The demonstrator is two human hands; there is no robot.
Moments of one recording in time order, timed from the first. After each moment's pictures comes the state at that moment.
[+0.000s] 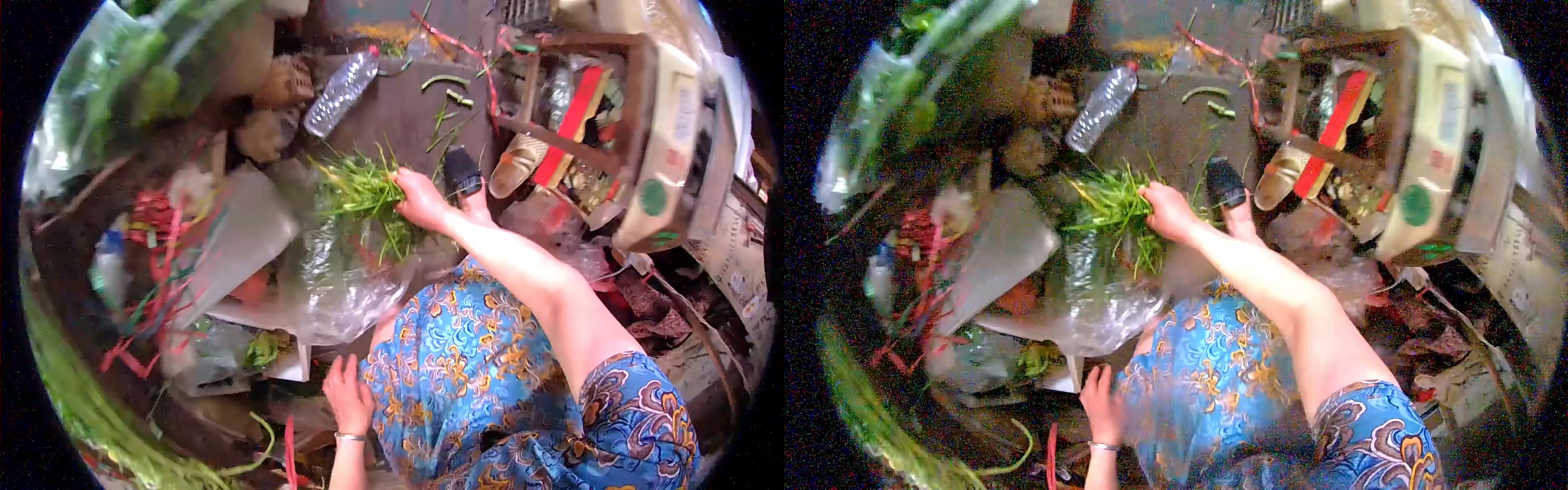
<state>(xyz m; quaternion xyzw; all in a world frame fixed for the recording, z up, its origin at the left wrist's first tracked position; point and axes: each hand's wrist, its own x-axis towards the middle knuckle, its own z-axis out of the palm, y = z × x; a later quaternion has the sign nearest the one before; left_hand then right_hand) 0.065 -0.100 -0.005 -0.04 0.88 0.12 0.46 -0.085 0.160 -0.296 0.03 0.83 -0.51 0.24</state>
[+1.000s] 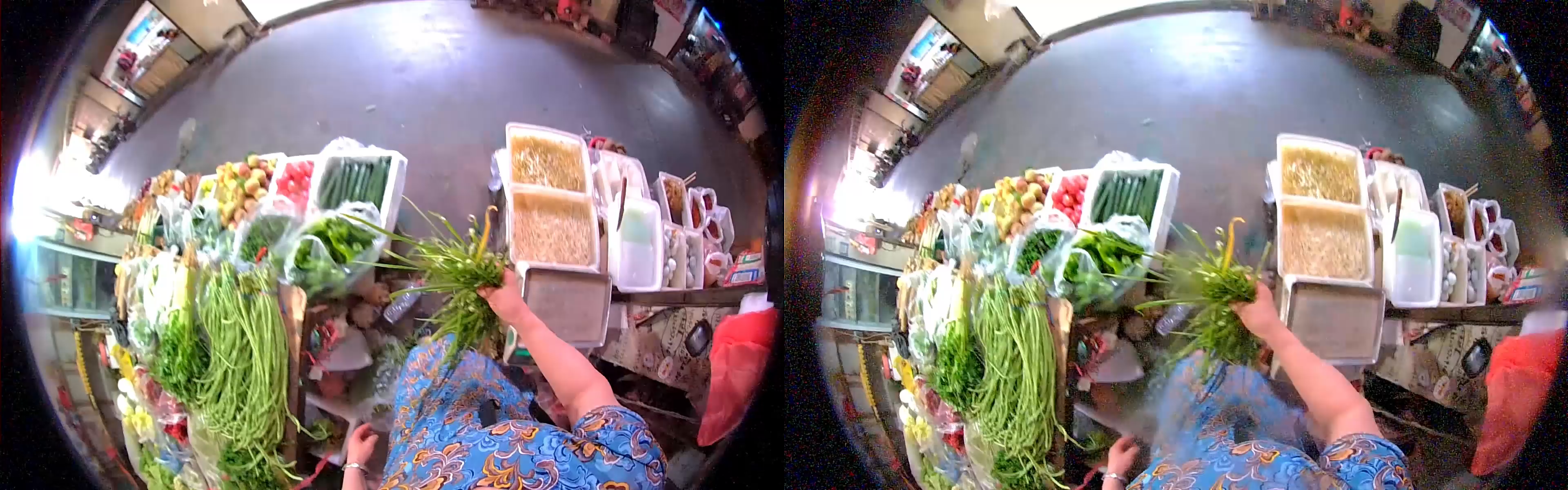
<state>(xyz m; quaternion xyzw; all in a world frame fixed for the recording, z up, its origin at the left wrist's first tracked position) 0.002 -0.101 0.154 -0.35 0.75 0.45 0.34 -0.273 0.344 0.174 0.16 0.65 -0.74 0.05</state>
